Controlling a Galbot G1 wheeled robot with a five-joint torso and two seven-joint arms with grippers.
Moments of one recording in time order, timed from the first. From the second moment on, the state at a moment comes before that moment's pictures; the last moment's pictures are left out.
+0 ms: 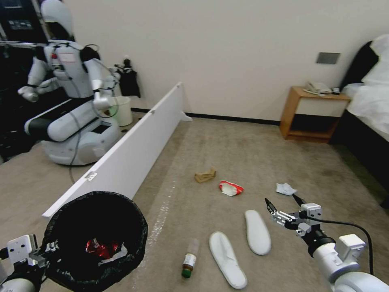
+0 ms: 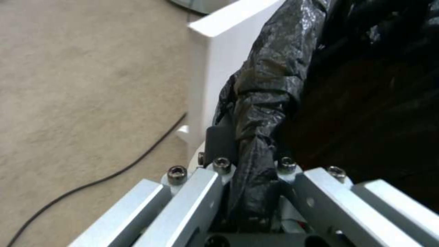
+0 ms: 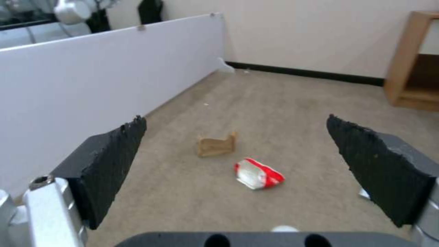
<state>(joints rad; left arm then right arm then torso) 1.73 -1.33 -1.04 -2.49 -0.81 0.74 -0.42 -1.56 1.04 0.68 2.20 0.56 -0.21 0.01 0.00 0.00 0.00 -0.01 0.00</state>
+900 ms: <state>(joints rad) 1.74 -1.34 -1.04 -2.49 -0.81 0.73 -0.43 -1.55 1.06 0.64 2.19 0.54 -0.23 0.03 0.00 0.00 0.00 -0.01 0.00</state>
